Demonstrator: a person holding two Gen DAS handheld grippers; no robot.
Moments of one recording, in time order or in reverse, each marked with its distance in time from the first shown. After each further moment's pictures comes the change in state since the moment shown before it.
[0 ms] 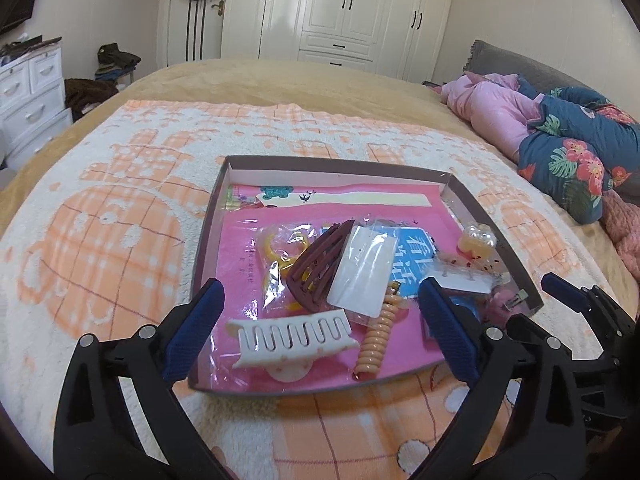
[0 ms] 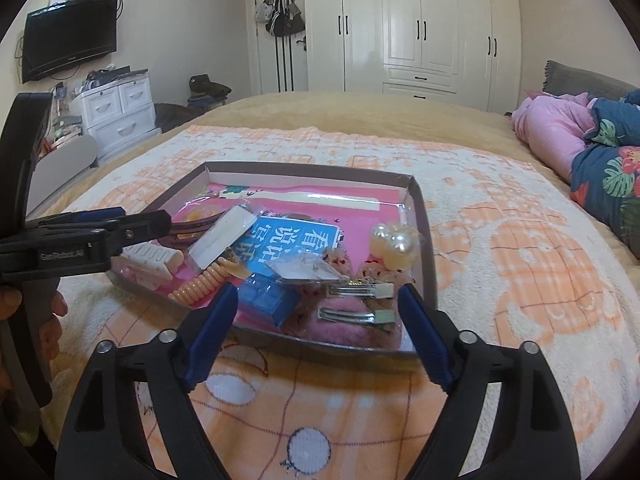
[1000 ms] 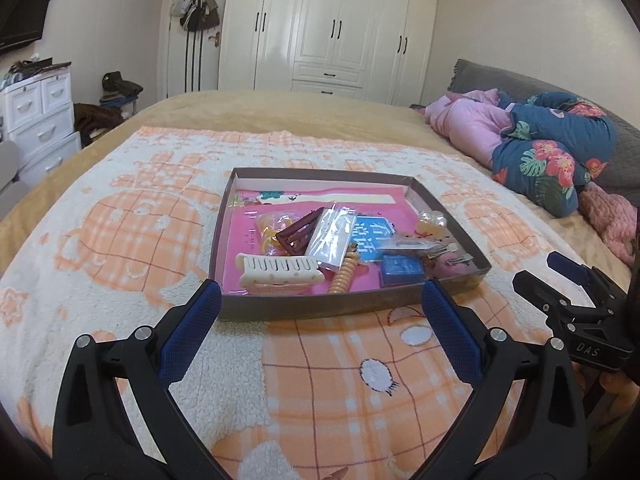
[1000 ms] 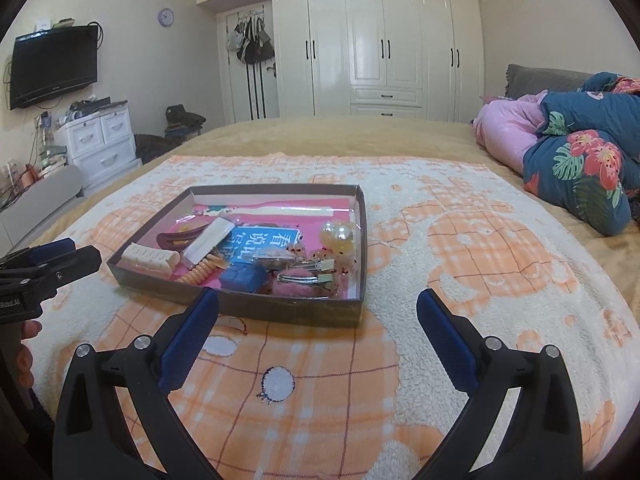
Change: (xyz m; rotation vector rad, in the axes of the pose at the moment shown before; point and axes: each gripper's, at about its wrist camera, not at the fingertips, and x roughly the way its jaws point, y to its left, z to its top) left arm -0.081 -0.020 -0.050 0.038 -0.114 -0.006; right arm -0.070 -0.017 -0.029 0.075 -0.098 -0.079
